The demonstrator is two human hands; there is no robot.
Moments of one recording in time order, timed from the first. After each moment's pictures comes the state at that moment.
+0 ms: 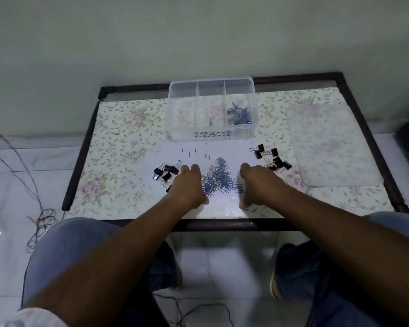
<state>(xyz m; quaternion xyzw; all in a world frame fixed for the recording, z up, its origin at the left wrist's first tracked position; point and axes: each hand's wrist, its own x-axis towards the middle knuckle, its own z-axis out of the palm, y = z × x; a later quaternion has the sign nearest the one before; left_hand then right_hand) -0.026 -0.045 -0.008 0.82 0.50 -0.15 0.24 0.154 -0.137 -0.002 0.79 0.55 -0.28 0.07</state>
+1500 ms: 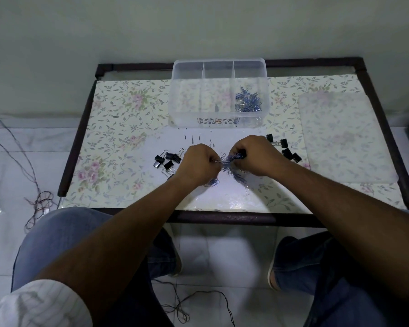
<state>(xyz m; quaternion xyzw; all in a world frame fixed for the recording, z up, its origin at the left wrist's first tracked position) -0.008 -0.018 -0.026 0.83 0.45 0.04 0.33 0.176 -0.089 -0.020 0.74 0.58 -0.30 -0.15</state>
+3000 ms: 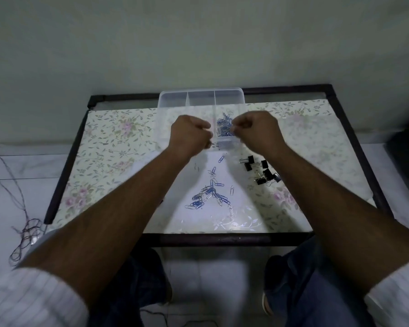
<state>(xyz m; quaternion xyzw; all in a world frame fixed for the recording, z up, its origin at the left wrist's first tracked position) 0.061 0.023 0.069 0.64 0.54 0.22 0.50 0.224 -0.062 0.054 0.78 0.42 -0.24 -0.40</state>
